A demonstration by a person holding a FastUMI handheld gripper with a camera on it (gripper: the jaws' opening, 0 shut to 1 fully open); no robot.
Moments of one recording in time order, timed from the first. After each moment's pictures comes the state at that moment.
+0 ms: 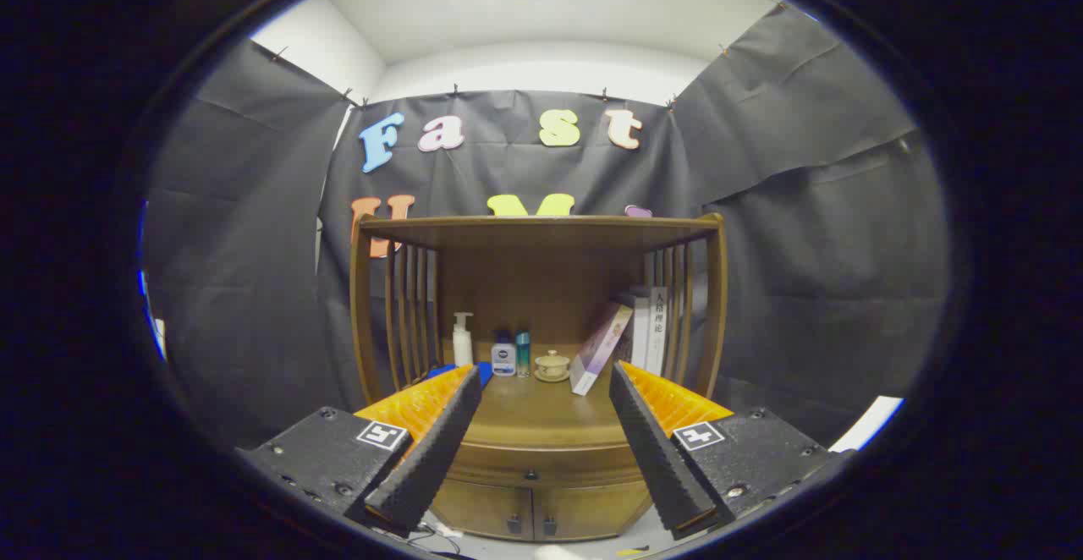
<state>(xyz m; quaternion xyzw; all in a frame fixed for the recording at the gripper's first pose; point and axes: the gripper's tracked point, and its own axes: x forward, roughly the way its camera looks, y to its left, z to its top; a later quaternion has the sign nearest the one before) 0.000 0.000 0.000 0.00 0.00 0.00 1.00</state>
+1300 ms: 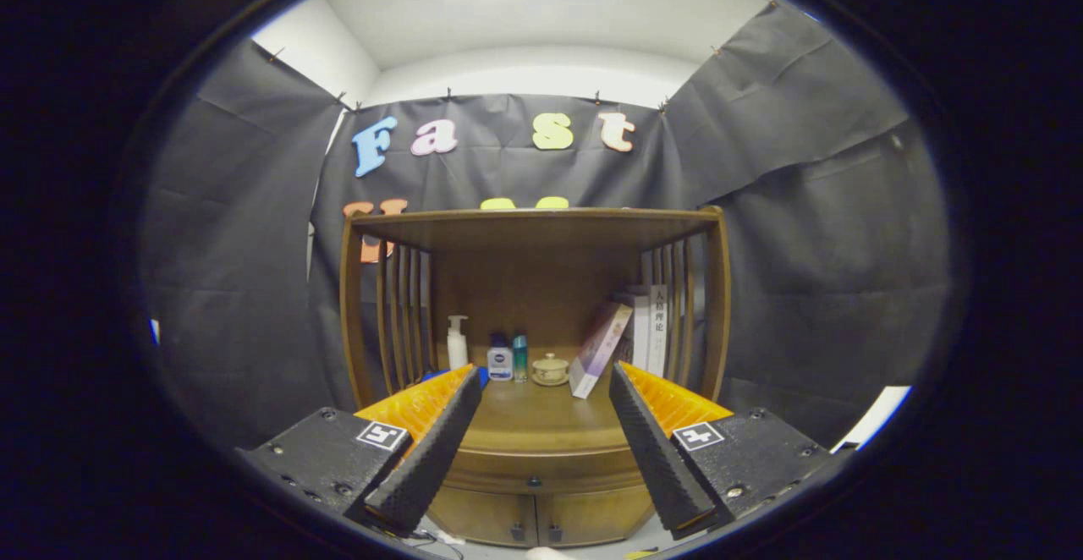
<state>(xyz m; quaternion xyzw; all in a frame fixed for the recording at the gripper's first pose) 0.029 0.009 -0.026 0.02 -0.01 -0.01 1.00</state>
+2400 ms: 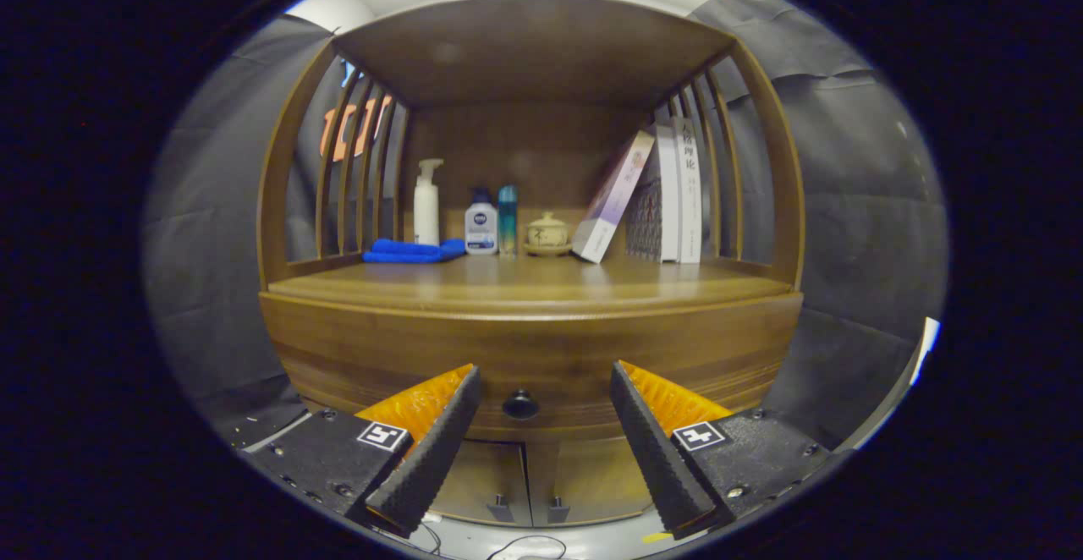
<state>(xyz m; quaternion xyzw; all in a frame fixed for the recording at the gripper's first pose) 0.148 0.014 -0.293 0.00 0.11 -0.02 0.99</state>
